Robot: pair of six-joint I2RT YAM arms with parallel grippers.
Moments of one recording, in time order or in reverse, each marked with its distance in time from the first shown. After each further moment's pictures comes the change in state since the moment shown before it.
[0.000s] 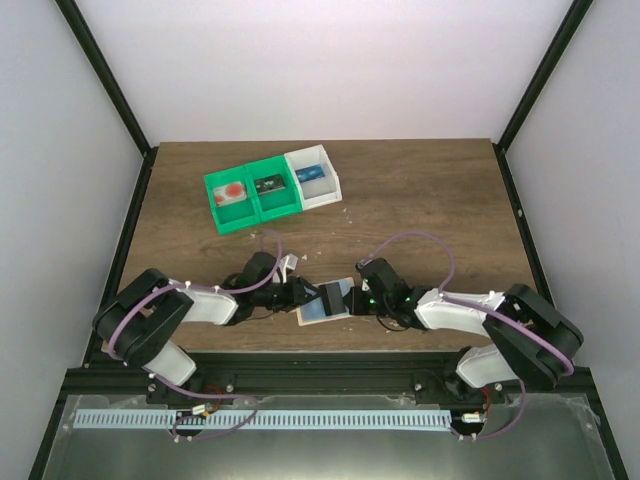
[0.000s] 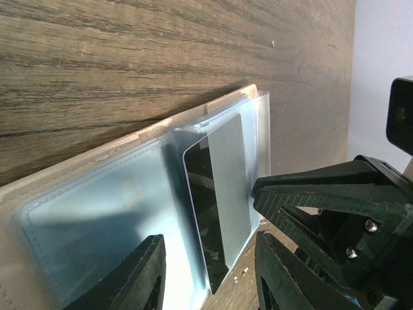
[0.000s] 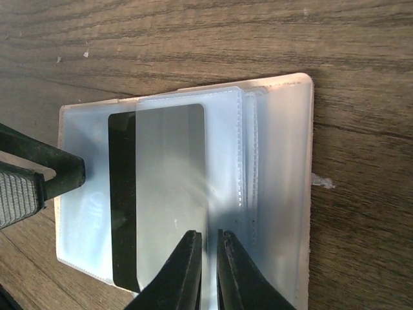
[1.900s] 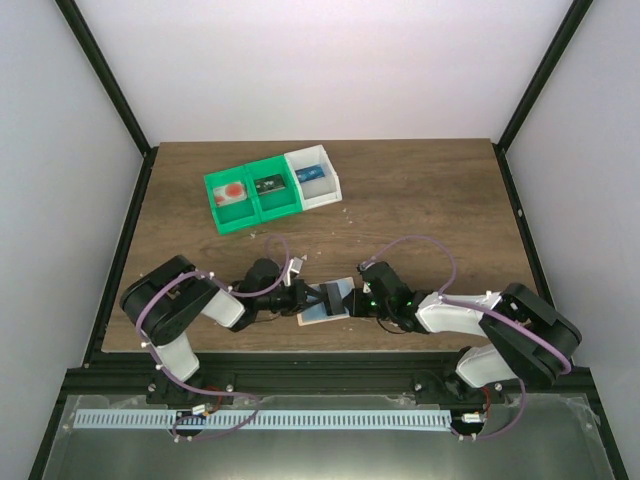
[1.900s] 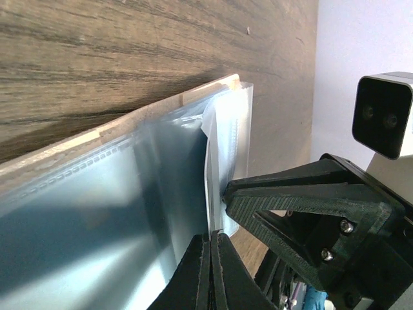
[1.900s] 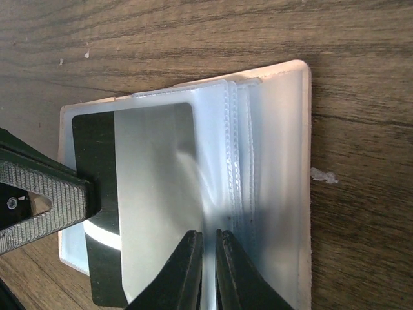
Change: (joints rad) left arm -0.019 0.176 -0.049 0.366 0.072 -0.132; right arm 0.000 0.013 -0.051 0.097 -0.007 0.038
